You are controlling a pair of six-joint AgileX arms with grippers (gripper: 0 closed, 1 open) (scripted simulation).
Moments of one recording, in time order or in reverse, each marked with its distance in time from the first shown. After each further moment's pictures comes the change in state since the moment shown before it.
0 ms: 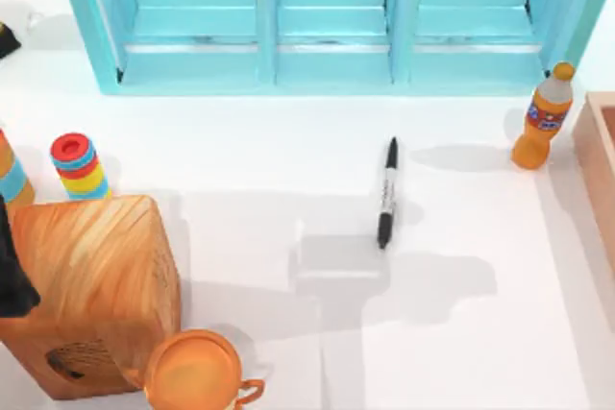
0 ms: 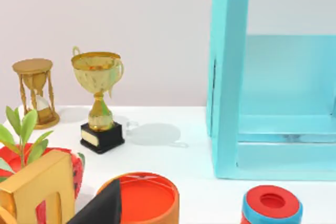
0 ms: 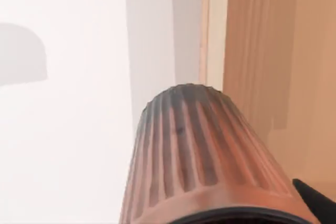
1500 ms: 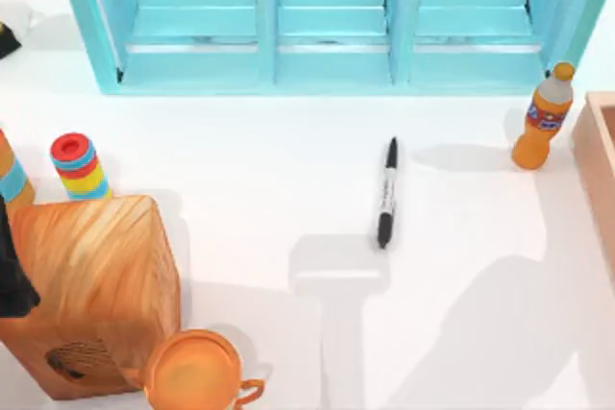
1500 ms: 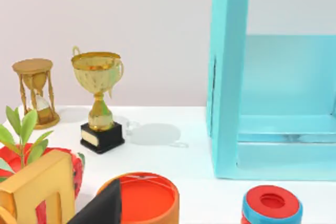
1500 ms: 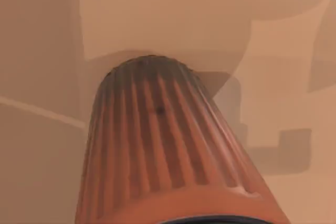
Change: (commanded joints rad) left arm 0.000 0.000 0.000 0.000 0.000 0.000; right arm -0.428 0.116 -0.426 0.549 0.002 -0.427
